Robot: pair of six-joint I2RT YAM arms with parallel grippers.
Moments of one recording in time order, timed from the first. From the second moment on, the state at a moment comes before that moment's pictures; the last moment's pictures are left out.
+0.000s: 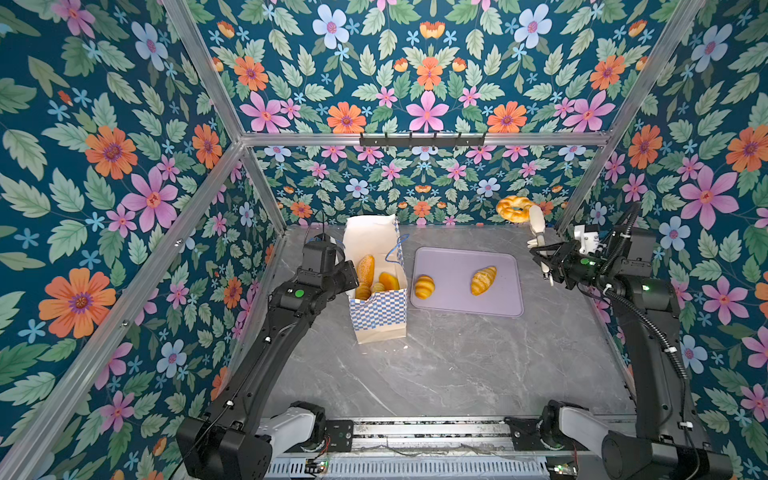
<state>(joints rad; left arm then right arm) -0.32 1.16 1.17 -0.68 0.01 -0.52 -0.18 1.12 1.38 -0.81 -0.75 0.84</state>
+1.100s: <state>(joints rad) -0.32 1.17 1.18 -0.69 0.01 -0.53 0.15 1.04 1.46 -0.87 -0.62 0.87</state>
